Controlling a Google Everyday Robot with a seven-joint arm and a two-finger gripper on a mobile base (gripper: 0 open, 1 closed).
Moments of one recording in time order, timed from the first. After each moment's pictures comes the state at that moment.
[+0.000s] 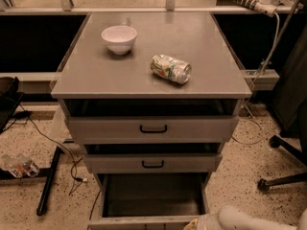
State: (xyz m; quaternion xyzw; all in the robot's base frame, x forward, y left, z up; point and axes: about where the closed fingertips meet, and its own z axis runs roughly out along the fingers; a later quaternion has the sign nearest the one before) arm 0.389 -0.162 0.185 -0.54 0.78 0.23 0.21
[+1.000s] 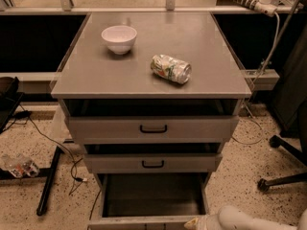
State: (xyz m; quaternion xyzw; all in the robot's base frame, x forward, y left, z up) arm 0.389 -0.162 0.185 -0.54 0.78 0.23 0.21
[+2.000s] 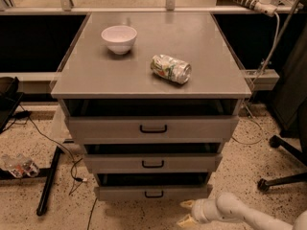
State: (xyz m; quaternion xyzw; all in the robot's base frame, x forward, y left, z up) arm 0.460 -0.147 0.189 -0.53 0.76 0.24 0.27
